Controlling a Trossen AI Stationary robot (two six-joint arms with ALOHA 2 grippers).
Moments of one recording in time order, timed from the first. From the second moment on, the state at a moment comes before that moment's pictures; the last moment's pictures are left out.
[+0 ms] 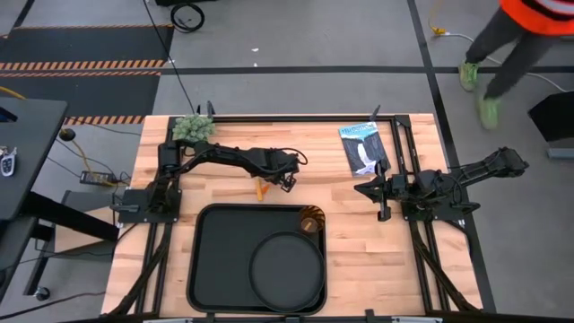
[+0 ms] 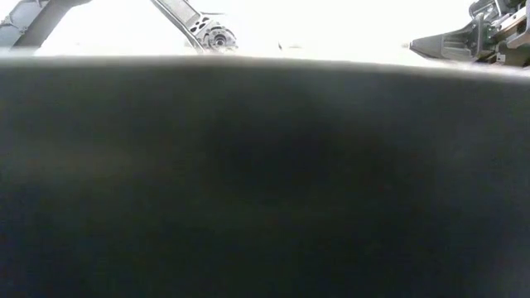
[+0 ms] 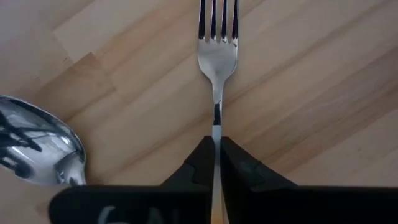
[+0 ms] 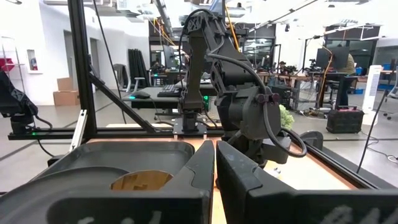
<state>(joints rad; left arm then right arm) 0.19 2.05 1.36 -0.62 -0.28 -0.74 0.26 0.36 0.01 0.50 0.32 -0.07</state>
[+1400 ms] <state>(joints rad) -0.40 1.92 1.58 -1.20 -0.42 -1.21 0.26 0.36 0.01 0.50 0.32 -0.07</state>
